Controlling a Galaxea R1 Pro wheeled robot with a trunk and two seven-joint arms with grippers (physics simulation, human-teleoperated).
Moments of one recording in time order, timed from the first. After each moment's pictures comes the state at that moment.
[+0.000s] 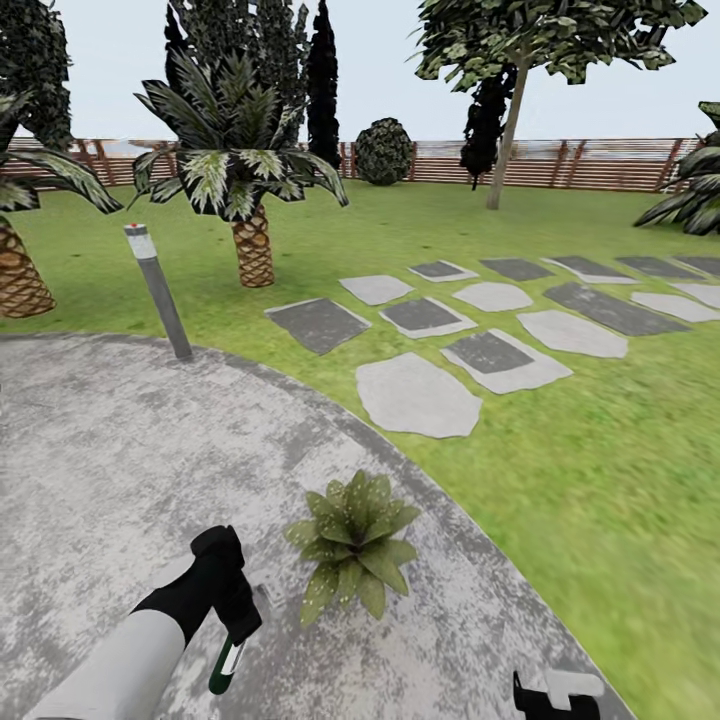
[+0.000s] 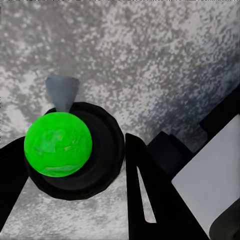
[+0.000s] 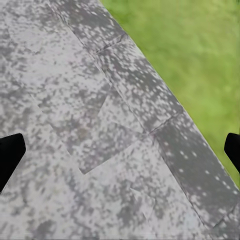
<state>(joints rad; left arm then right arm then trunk) -0.67 0.00 -0.05 -0.66 -1.18 0.69 -1.20 -0.35 -0.05 -0.46 -0.21 0.45 -0.47 -0.15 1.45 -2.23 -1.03</state>
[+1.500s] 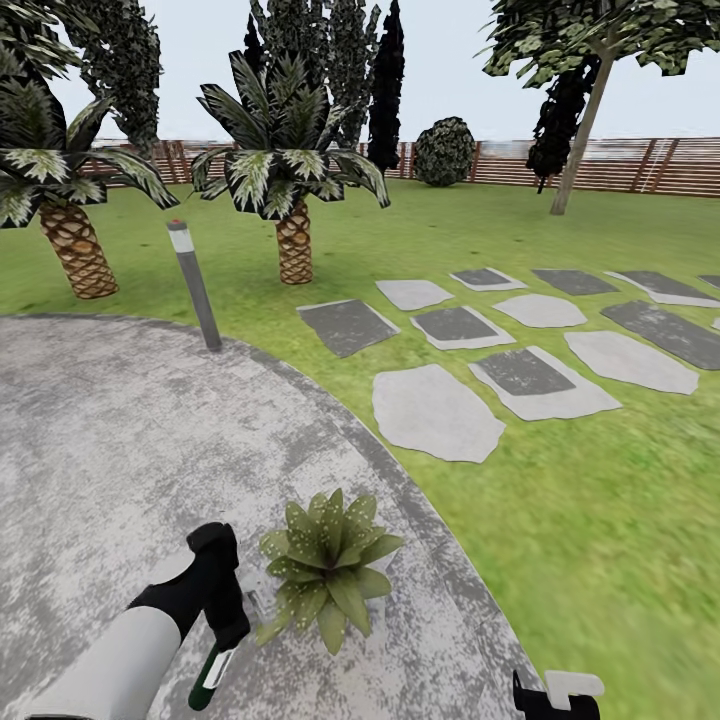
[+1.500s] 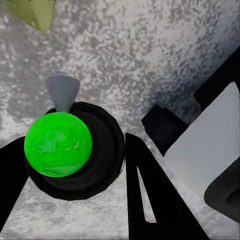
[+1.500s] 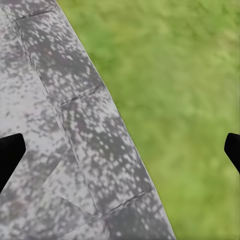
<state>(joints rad) -0.68 0.02 -0.05 -0.66 -1.32 0.69 -1.35 -0.35 -0.05 -0.46 -0.21 0.45 -0.47 -0.15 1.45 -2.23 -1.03</state>
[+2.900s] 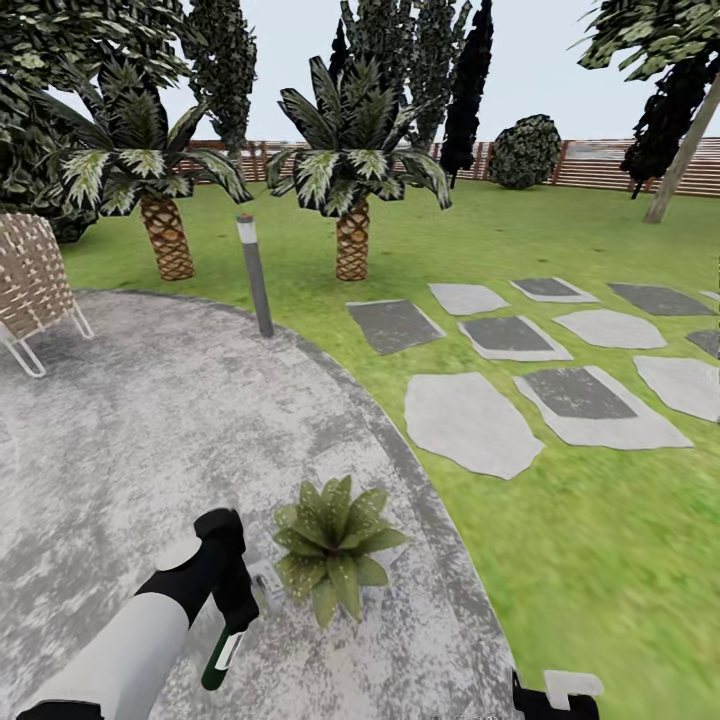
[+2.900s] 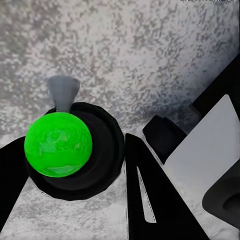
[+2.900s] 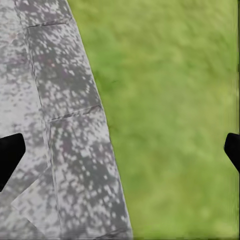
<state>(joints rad) -0.71 0.00 -0.05 -0.69 -1.33 0.69 -1.38 -0.35 -0.05 -0.46 -0.21 0.45 -0.47 -0.15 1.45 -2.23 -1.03</state>
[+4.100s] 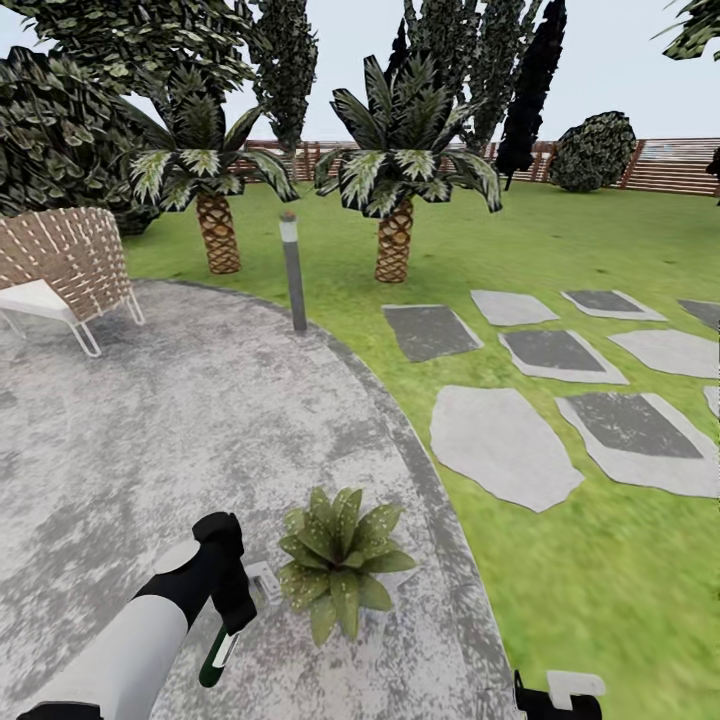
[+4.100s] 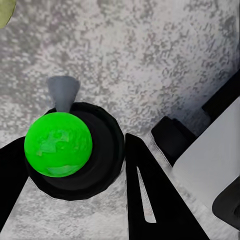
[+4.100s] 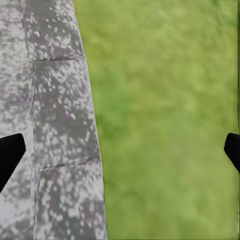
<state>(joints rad) -0.71 0.00 -0.04 -0.67 -1.31 0.69 -1.32 -0.35 -0.05 -0.46 -0.21 0.45 -0.47 -0.15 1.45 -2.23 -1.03</state>
